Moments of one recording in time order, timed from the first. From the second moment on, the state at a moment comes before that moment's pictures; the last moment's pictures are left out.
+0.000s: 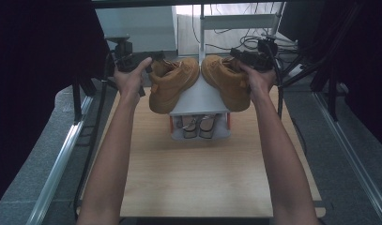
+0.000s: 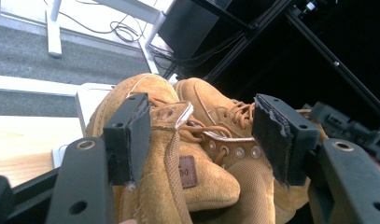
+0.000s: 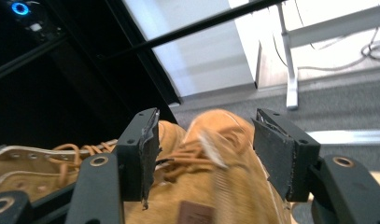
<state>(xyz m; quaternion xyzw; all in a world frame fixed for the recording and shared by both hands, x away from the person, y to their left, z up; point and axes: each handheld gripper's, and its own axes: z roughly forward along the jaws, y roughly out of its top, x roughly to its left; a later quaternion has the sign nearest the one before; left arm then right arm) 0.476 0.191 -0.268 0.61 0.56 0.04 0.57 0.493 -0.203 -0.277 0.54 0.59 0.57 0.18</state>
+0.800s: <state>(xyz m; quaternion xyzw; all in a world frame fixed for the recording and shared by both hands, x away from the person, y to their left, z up) 0.431 0.228 -0.276 0.63 0.53 0.08 0.56 0.435 -0.260 -0.290 0.53 0.59 0.58 0.17</state>
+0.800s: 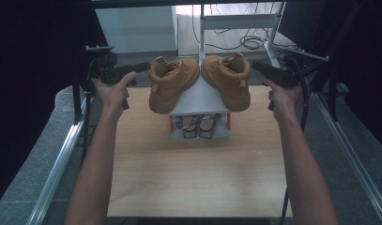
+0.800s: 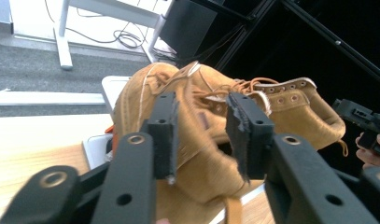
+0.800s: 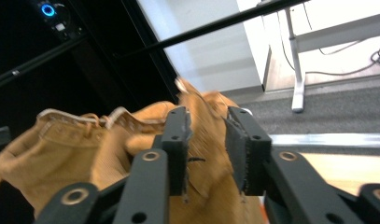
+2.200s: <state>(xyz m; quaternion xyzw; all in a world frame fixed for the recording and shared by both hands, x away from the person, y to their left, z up) 0.429 0.241 -0.339 0.65 0.54 0.05 0.53 0.432 -0.261 -0.355 0.53 0.63 0.54 0.17</state>
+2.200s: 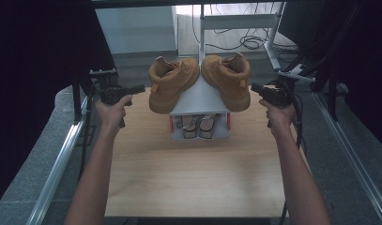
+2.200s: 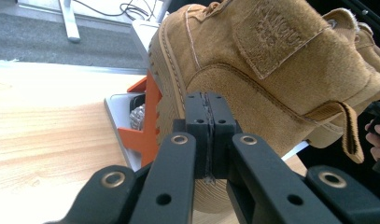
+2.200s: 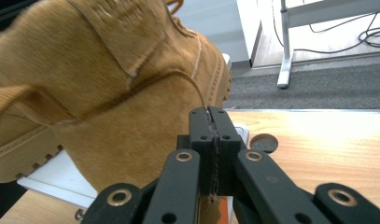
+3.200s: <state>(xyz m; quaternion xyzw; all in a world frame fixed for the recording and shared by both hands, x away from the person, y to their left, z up) 0.431 0.215 -0.337 0.66 0.54 0.09 0.51 0.439 -0.242 -0.360 0.51 0.65 0.53 0.18</state>
